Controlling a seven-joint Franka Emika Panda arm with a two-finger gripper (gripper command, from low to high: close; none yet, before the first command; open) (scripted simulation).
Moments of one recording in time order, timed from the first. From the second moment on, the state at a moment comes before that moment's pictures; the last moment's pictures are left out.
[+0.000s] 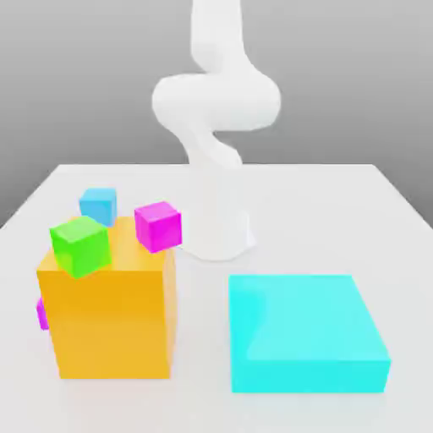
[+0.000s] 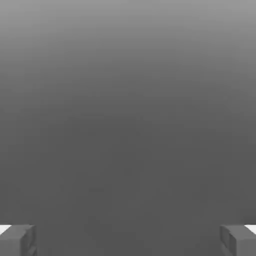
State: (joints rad) arm -0.01 -0.85 -0.07 -2.32 -0.05 2.26 0.68
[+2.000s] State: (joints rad) arm 0.75 -0.64 -1.79 -2.66 -1.16 2.45 -0.86
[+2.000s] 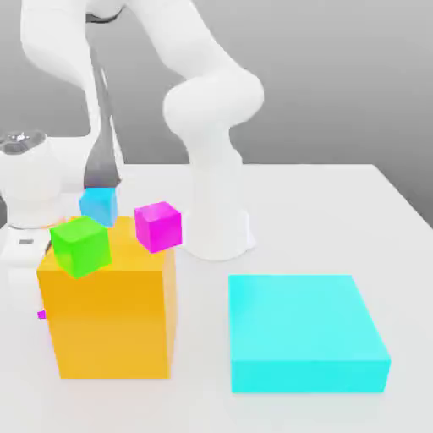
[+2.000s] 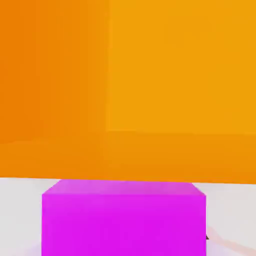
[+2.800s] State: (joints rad) arm 0.50 -1.06 -0.82 -2.61 -0.74 1.73 -1.66
